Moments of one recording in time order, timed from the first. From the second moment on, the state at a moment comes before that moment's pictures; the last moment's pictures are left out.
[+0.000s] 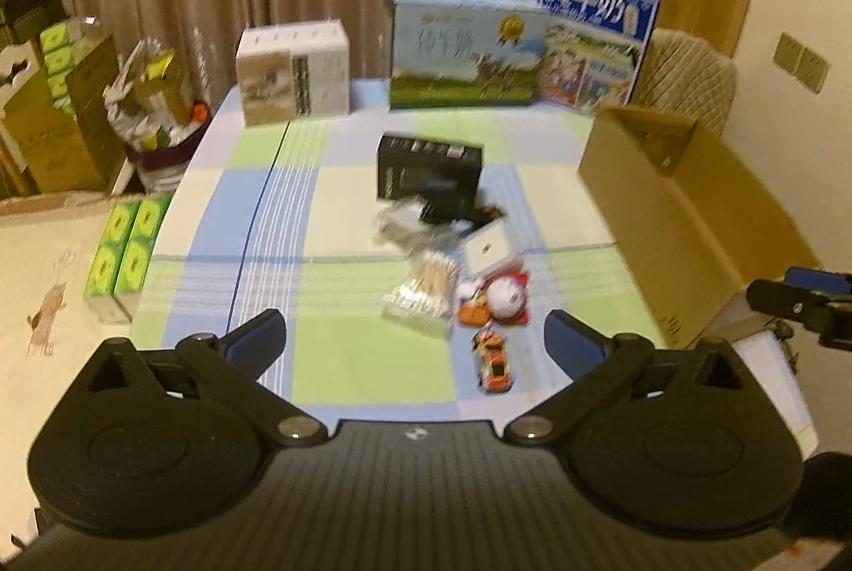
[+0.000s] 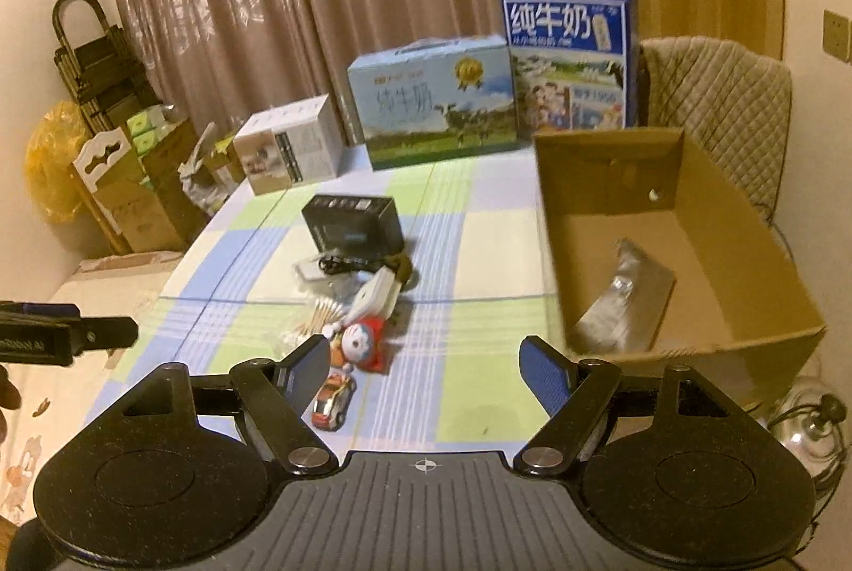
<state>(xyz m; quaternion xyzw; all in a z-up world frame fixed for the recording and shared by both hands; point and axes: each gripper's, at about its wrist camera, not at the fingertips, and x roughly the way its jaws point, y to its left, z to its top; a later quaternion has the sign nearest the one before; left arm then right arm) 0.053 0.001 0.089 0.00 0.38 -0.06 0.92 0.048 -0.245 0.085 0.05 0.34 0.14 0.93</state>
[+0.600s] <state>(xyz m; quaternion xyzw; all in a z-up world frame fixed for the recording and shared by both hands) 0.117 -0.017 -0.027 -0.01 0.45 -0.09 0.89 0.122 -0.208 -0.013 0.01 0.39 0.17 0.90</state>
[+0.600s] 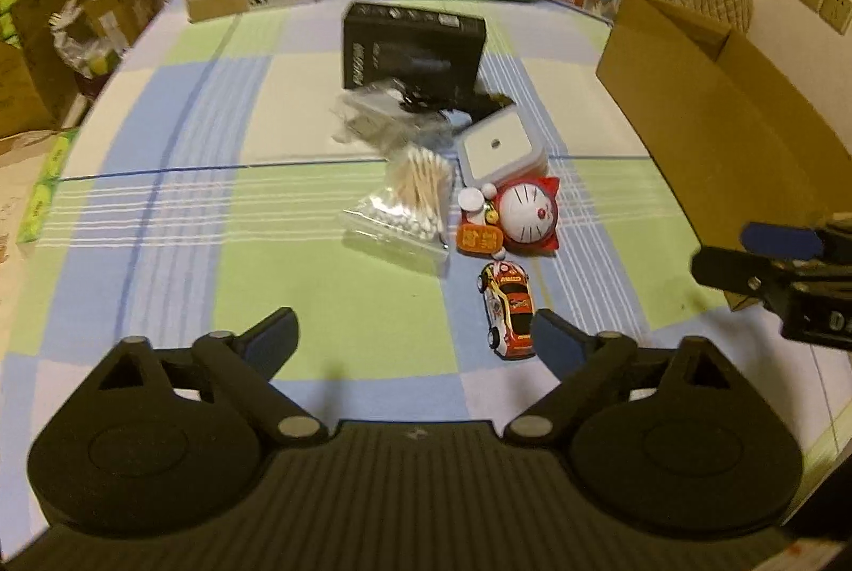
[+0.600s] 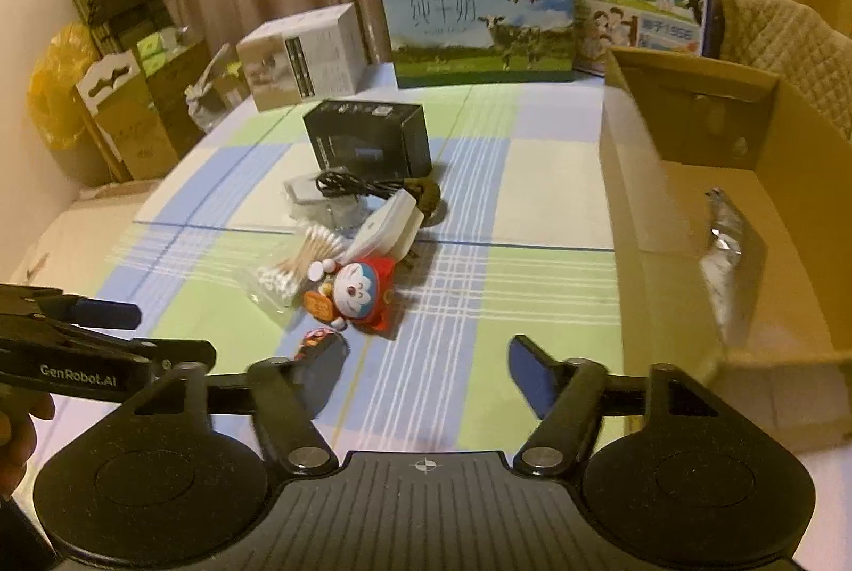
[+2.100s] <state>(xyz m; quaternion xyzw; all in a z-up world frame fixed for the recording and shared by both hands) 0.156 0.007 -0.073 0.00 0.48 -0.12 0.87 0.205 -0.142 -0.065 -0.01 0.43 0.23 0.88</state>
